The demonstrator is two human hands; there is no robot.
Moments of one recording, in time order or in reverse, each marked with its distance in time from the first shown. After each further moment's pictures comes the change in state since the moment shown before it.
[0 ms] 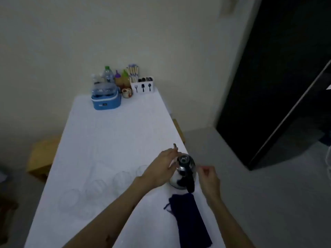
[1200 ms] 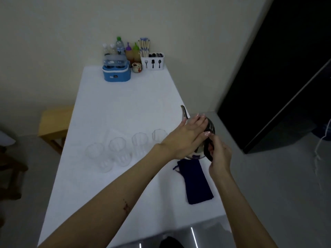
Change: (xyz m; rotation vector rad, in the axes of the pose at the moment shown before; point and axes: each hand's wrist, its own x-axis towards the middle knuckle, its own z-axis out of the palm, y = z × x) left_hand -0.068 0.068 -0.033 0.217 -0.125 0.212; right_hand -0.107 -0.047 -0.004 0.552 0.051 0.051
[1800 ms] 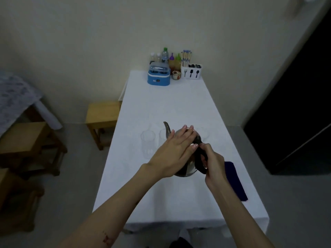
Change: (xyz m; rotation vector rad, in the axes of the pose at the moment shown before) left_hand -0.213 -0.033 -0.034 -0.119 0.216 -0.237; right_hand -0.149 0.050 0.081 -0.184 -0.318 0.148
